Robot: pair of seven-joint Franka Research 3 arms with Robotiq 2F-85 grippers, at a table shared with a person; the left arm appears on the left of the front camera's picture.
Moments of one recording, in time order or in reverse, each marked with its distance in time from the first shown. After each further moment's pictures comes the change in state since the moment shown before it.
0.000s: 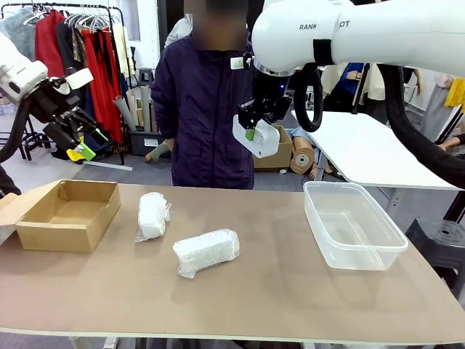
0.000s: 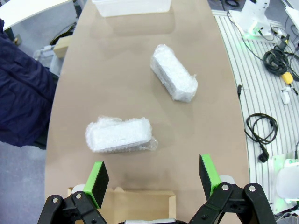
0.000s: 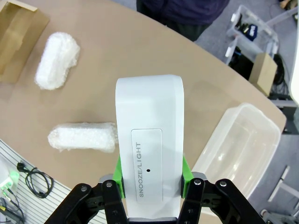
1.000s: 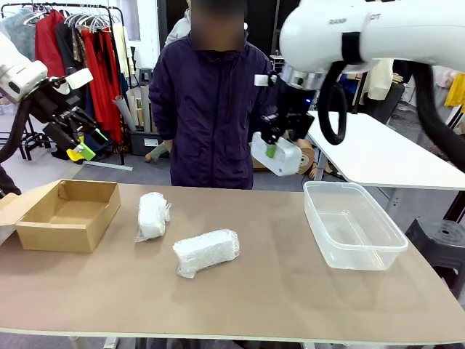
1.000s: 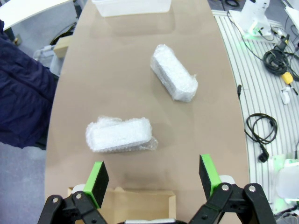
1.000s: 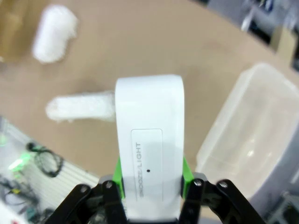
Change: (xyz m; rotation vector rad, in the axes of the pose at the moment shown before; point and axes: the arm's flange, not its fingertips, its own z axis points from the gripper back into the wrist) left arm 0.000 0.000 0.000 0.000 0.000 0.001; right arm -0.060 -0.053 -0.020 0.110 0.130 -0.103
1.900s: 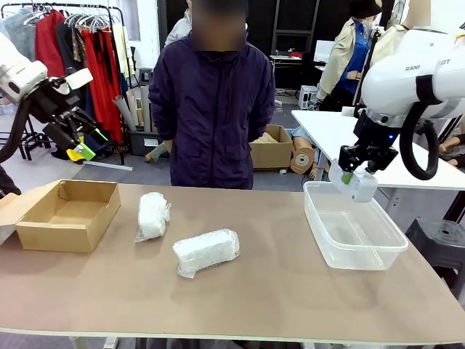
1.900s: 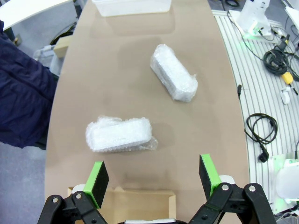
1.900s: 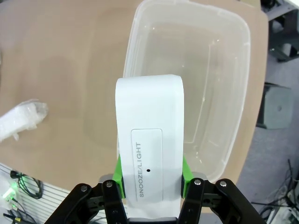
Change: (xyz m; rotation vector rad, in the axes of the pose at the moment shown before) left arm 0.000 0.000 0.000 0.000 0.000 0.001; right arm -0.079 -0.167 -0.036 -0.052 -0.037 -0.275
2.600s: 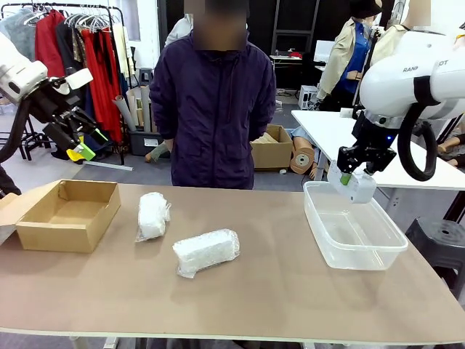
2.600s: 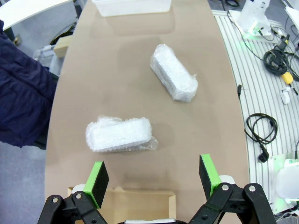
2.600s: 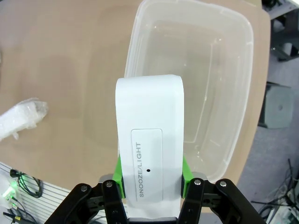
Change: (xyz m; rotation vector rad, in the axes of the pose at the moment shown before) left arm 0.000 0.000 0.000 0.000 0.000 0.000; right arm 0.000 0.001 -0.007 0.001 0.016 0.002
